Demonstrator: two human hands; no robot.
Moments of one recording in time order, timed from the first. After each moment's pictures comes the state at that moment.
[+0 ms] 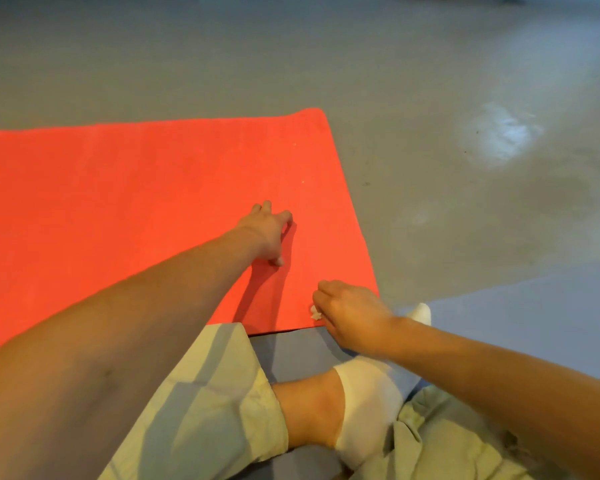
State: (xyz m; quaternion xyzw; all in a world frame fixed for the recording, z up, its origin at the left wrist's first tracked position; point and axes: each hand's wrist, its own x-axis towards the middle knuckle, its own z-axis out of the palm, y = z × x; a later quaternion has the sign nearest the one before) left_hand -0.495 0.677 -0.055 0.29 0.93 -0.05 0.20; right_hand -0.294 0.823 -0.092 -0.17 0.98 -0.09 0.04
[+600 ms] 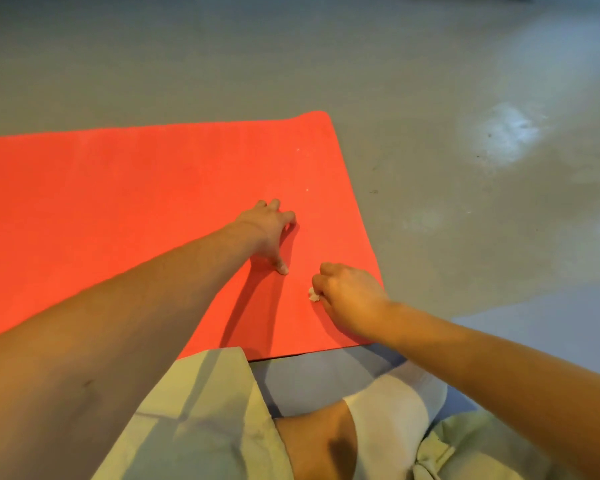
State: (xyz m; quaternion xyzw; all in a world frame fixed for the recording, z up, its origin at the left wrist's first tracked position) left_hand -0.537 0.684 -0.055 0.34 0.91 -0.07 0.22; right_hand -0.357 0.826 -0.090 -0.11 0.99 -0.09 0.03
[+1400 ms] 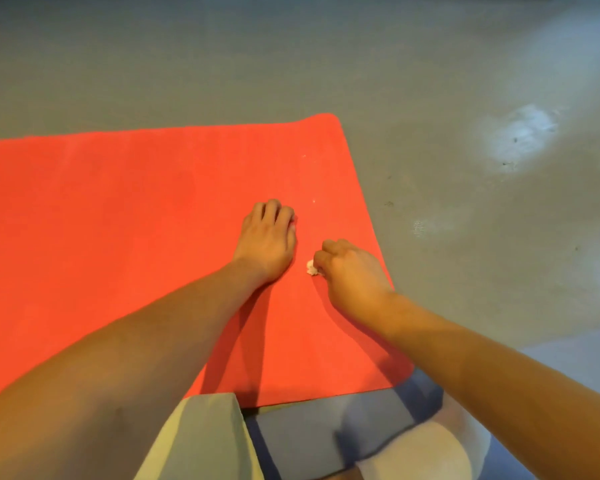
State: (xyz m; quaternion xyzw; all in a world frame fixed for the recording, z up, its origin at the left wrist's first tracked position) left_hand -0.565 0.691 -0.139 0.31 0.94 0.14 -0.08; right_hand -0.430 0.843 -0.102 -0.07 0.99 -0.08 -0.05
